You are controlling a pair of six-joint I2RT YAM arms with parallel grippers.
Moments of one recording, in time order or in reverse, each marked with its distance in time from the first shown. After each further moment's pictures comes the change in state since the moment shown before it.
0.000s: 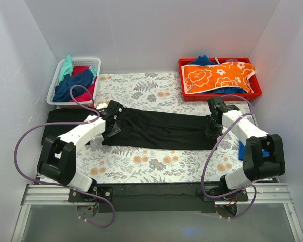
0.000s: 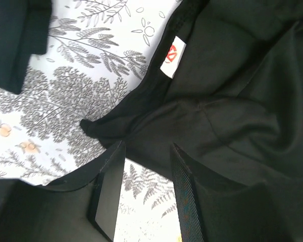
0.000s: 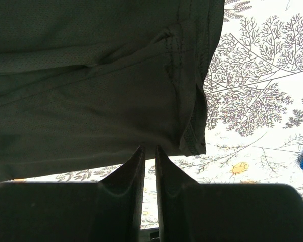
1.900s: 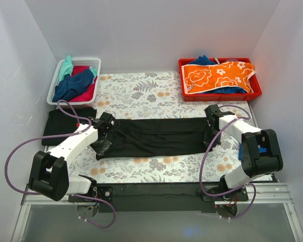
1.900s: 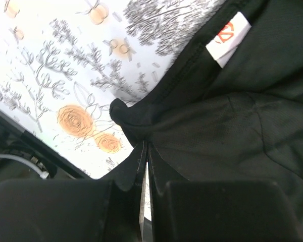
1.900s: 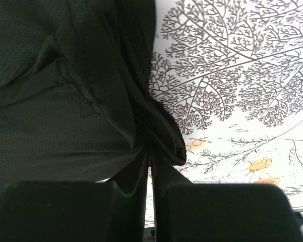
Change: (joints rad) left arm 0.035 -0.150 -0.108 -0.358 0.064 -0.298; right arm 0.007 0.053 -0.128 0.044 -0.023 0.050
